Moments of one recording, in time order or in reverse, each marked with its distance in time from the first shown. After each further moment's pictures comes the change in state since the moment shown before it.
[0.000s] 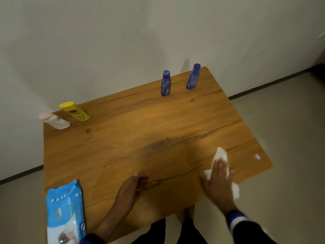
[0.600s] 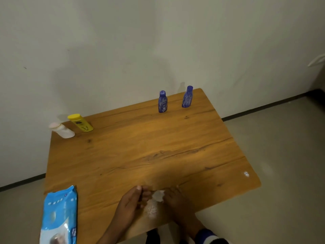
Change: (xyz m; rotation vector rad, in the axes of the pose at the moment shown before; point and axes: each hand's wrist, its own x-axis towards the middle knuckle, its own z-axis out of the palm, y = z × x) left_hand -0.034 0.006 0.042 0.022 0.051 0.050; right_hand -0.040 -0.085 -0.025 0.086 0.061 -0.749
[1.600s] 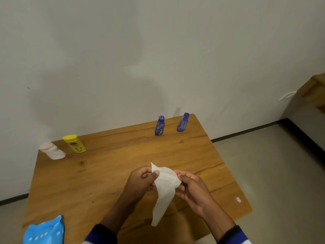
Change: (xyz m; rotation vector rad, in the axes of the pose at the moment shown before) left_hand 0.065 0.126 0.000 -0.115 -0.189 0.233; right_hand 0.091 -0.013 -0.197 1.662 0.114 0.832
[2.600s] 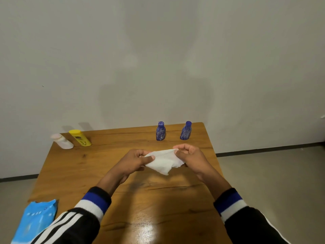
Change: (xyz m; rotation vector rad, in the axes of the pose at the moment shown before) left_hand 0.070 0.060 0.040 0.172 0.109 -0.160; right_hand 0.085 -0.131 -0.049 -0.488 -0.224 -0.238
